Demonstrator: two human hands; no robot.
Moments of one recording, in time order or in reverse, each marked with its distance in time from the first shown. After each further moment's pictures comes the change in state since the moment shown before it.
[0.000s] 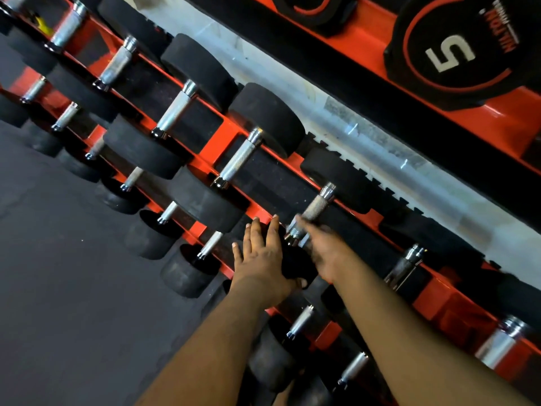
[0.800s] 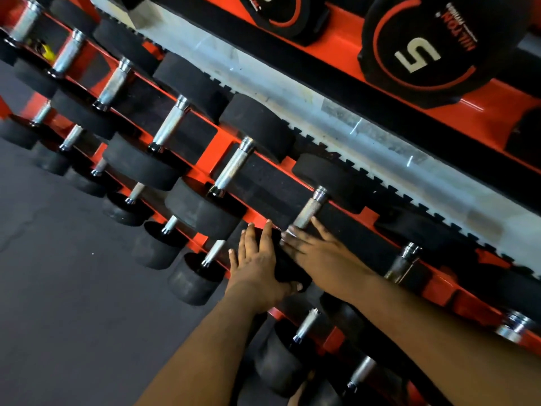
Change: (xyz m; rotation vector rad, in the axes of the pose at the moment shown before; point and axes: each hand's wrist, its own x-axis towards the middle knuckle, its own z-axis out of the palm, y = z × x) left_hand 0.002 -0.003 0.001 0.014 0.020 -0.001; right_hand -0.012 0.005 -0.043 -2.133 -0.193 -1.120
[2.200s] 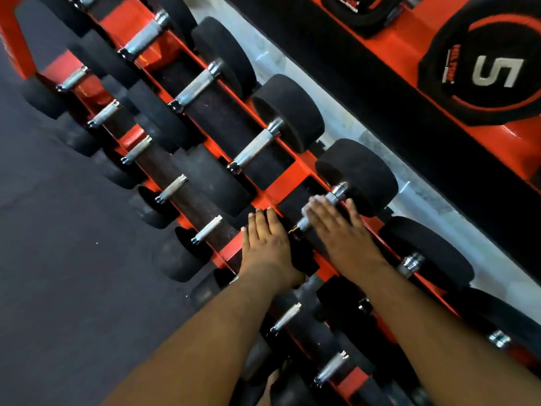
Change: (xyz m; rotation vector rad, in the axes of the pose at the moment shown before) left_hand 0.081 -0.102 -0.132 -0.010 0.065 -0.079; right_hand 0.185 0.004 -0.048 -0.309 0.155 0.214
